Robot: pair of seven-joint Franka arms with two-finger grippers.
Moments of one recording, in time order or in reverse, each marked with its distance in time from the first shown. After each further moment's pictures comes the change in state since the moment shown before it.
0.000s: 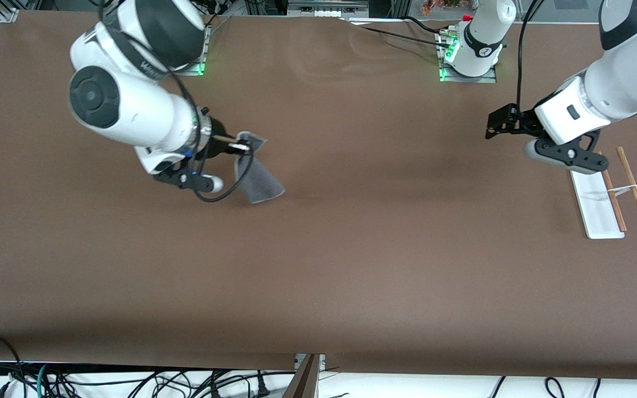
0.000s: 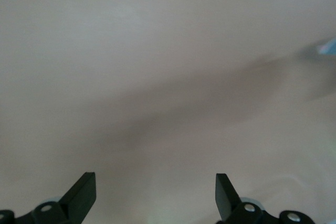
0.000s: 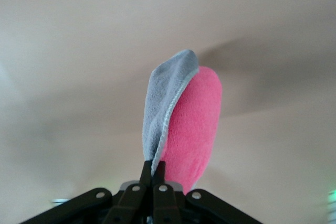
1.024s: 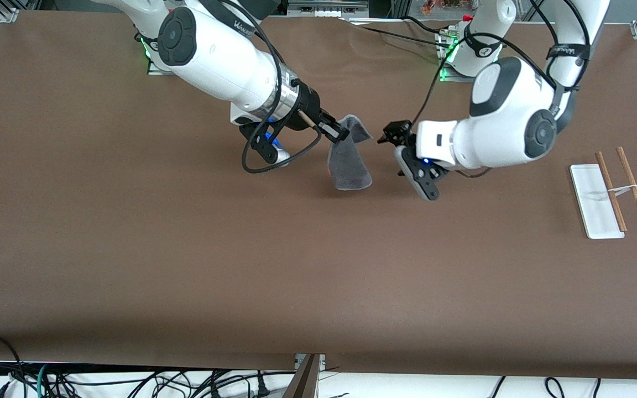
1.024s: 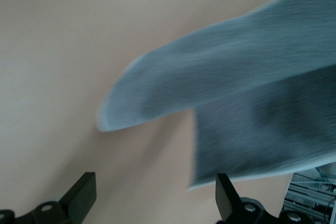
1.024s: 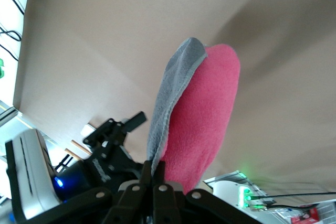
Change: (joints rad) left arm -0.006 0.159 -0.266 -0.168 -0.291 0.362 0.501; right arm 0.182 0.049 0.004 0.051 0.178 0.383 0.560
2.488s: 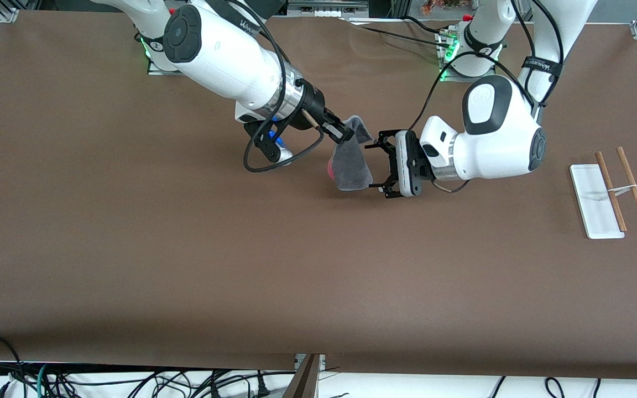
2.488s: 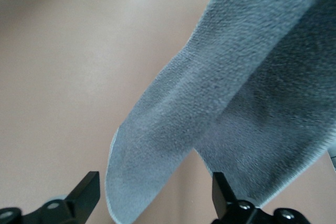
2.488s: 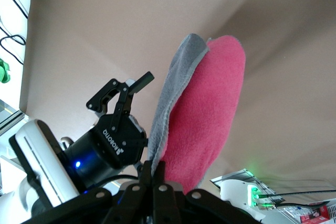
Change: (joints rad) left arm 0.033 0.080 -0.011 -0.072 -0.315 0.207 0.741; right arm 0.005 0.002 0.000 0.001 0.000 0.016 0.023
